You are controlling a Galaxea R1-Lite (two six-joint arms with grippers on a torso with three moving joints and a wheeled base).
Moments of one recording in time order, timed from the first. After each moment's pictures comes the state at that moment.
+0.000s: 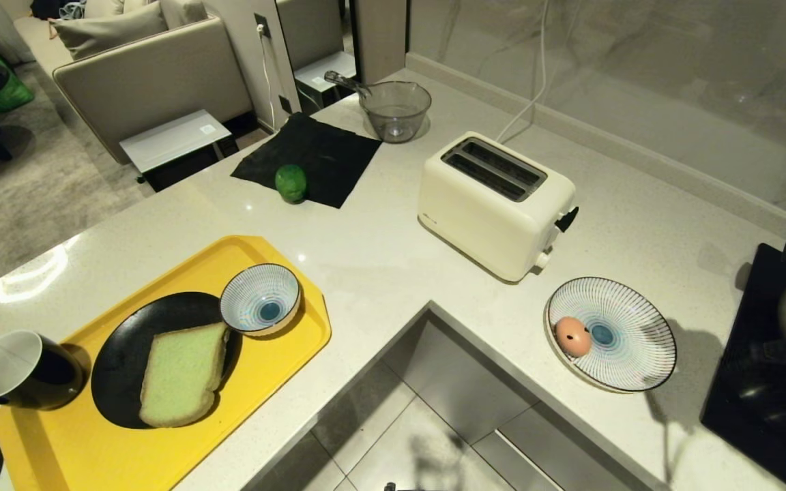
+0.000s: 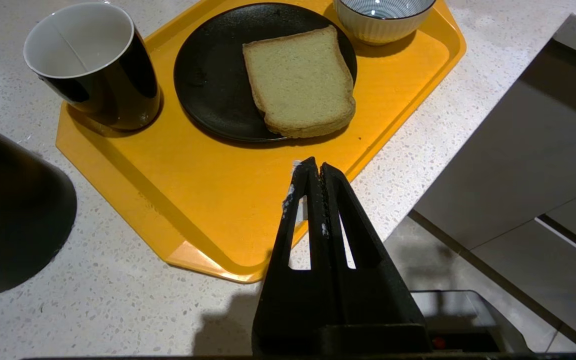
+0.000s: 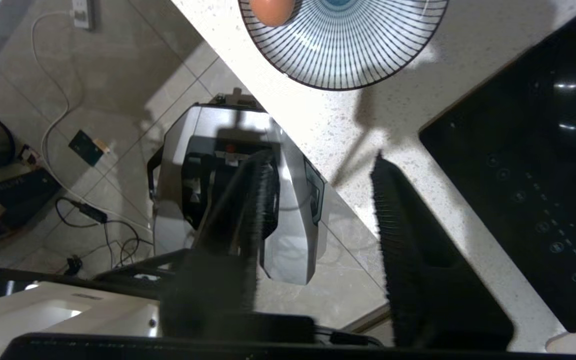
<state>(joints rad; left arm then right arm) 0.00 0.00 0.00 0.00 0.00 0.01 0.16 1.19 -1.15 0.75 0.02 0.14</state>
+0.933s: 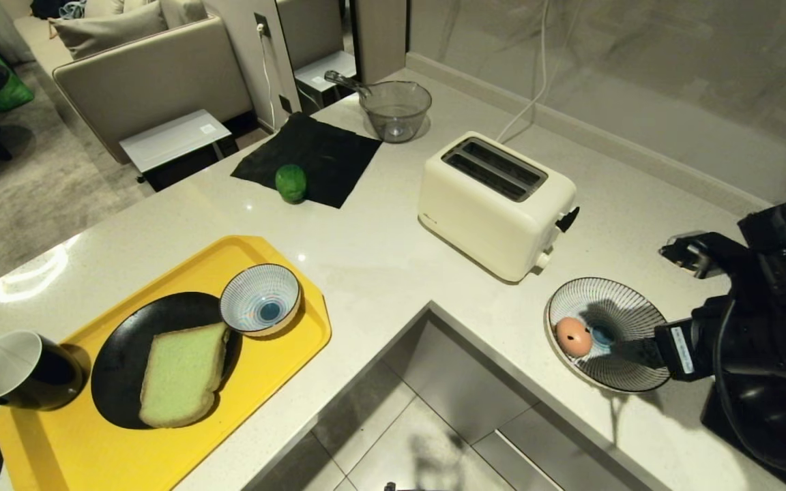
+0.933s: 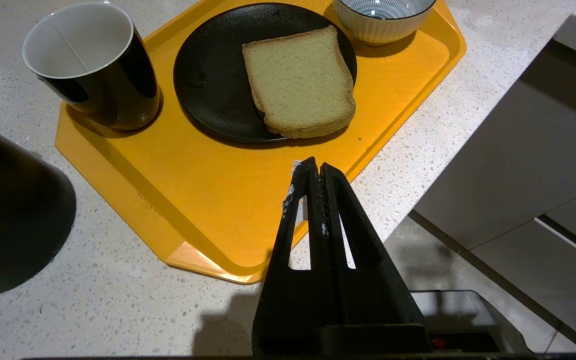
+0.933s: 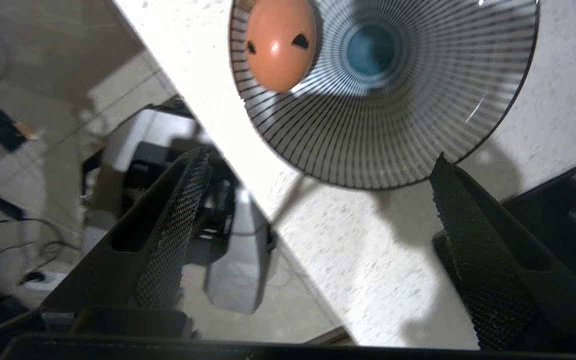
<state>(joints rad) 0.00 0.00 0.00 0.00 0.00 0.01 0.27 1.48 -0.95 0.28 -0.11 0.01</state>
